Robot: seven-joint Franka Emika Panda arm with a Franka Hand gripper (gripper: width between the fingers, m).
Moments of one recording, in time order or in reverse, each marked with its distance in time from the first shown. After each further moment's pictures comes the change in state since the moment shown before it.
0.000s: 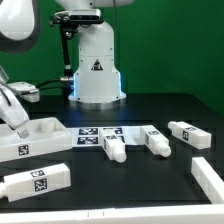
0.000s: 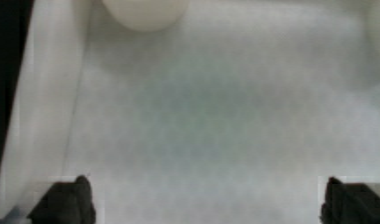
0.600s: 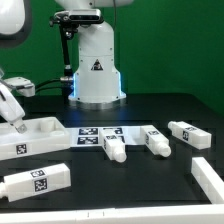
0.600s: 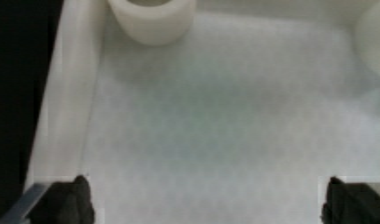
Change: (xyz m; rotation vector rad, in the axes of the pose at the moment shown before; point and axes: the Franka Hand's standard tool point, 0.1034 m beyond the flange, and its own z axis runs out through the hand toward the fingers) arm -0.002 0.013 -0.007 0.019 -0.036 0.032
